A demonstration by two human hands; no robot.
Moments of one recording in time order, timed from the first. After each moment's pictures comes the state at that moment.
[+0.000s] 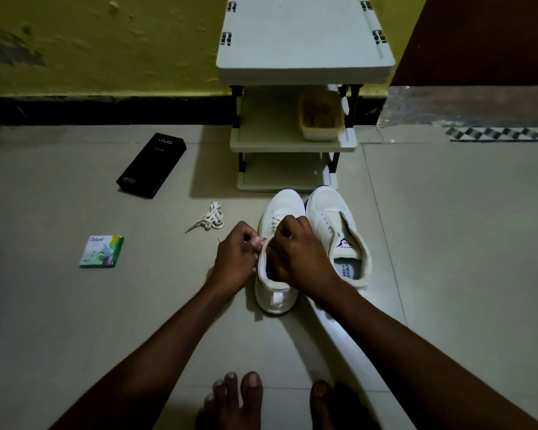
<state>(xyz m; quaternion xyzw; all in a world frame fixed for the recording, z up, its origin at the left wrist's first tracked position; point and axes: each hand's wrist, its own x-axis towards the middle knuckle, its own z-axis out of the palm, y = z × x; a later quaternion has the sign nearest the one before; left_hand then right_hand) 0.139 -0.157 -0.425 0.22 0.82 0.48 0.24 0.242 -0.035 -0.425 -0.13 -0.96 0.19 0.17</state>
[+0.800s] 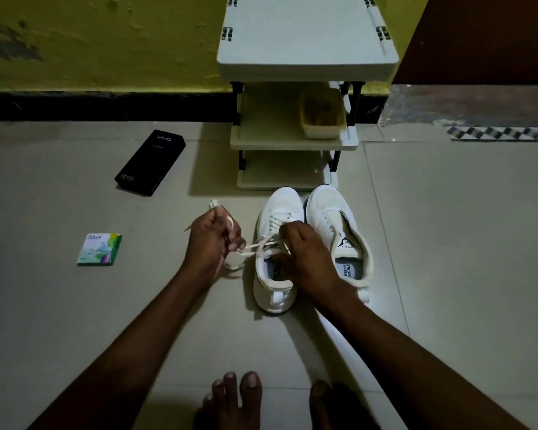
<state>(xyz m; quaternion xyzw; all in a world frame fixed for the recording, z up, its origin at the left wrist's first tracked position) 0.118 -0.168 -0.390 0.11 0.65 0.69 0.29 0.253 -0.037 -0.431 -0.19 -0.93 0.27 0.16</state>
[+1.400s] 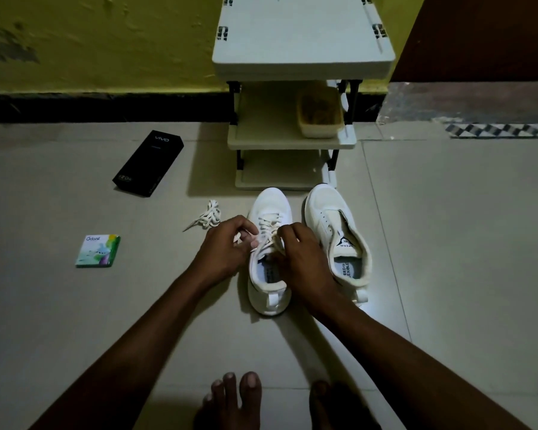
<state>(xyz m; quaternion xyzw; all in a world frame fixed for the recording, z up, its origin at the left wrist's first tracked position) 0.112 -0.165 -0.404 0.34 0.83 0.38 0.22 0.250 -0.048 -0.431 -0.23 -0.93 0.24 0.15</state>
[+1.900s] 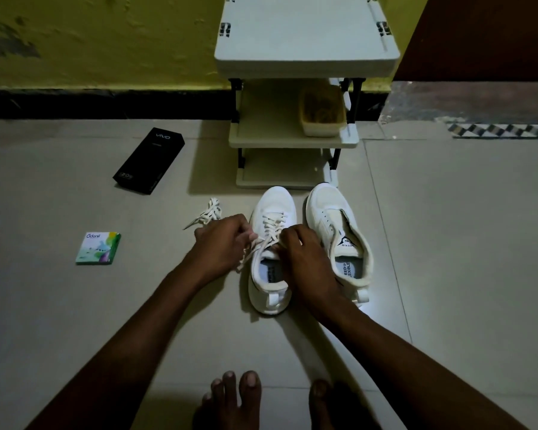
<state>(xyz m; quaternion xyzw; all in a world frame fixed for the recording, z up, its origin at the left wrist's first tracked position) 0.111 -0.166 -0.382 0.37 0.87 0.25 0.20 0.257 -0.049 -0.437 -0.23 -0.93 0.23 0.17</state>
